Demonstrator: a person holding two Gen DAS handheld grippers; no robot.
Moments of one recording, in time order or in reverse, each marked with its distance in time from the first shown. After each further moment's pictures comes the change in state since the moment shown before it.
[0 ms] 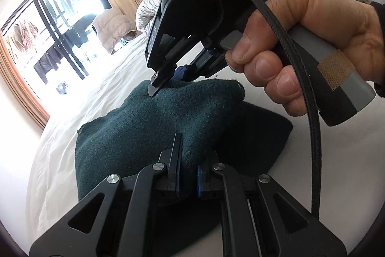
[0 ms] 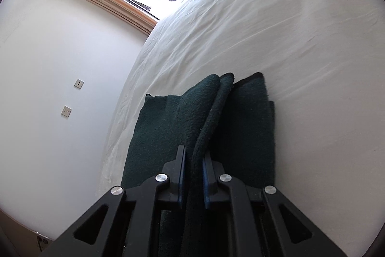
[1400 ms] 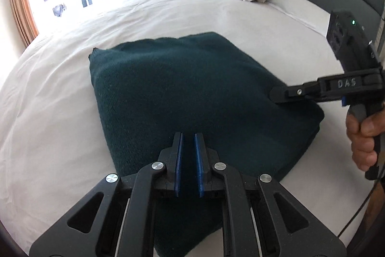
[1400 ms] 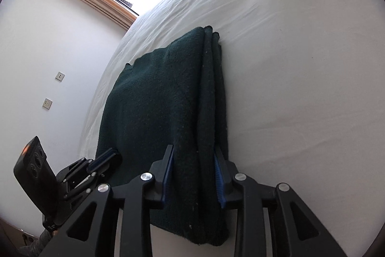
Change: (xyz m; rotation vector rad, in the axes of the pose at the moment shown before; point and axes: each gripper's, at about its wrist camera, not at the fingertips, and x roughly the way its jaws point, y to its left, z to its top) left arm 0.084 0.224 -0.002 -0.401 0.206 -0.151; right arm -0.027 -0.004 -0.078 -0.006 0.002 -0.144
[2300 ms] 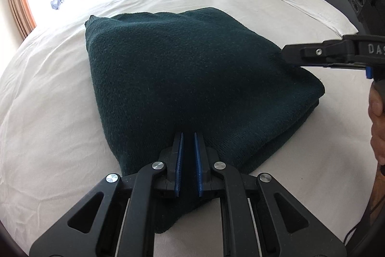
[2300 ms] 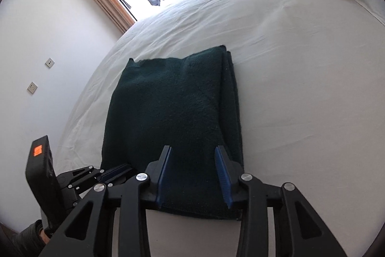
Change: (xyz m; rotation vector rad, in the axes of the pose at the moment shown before) left arm 0.006 -0.022 -0.042 -0.009 0.058 -0.007; right arm -0.014 0.042 -0.021 -0.159 -0.060 -0.164
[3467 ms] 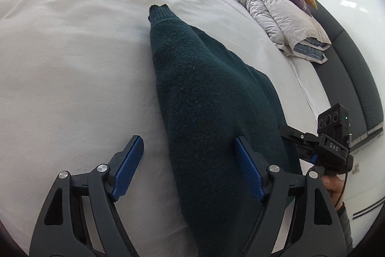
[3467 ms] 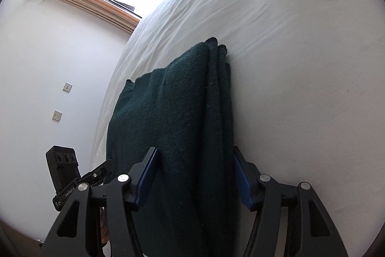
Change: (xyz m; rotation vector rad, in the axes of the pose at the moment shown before) left arm 0.035 0.129 0.033 -0.559 0.004 -0.280; right arm 0.074 -0.052 0.059 0.212 0.110 0.248
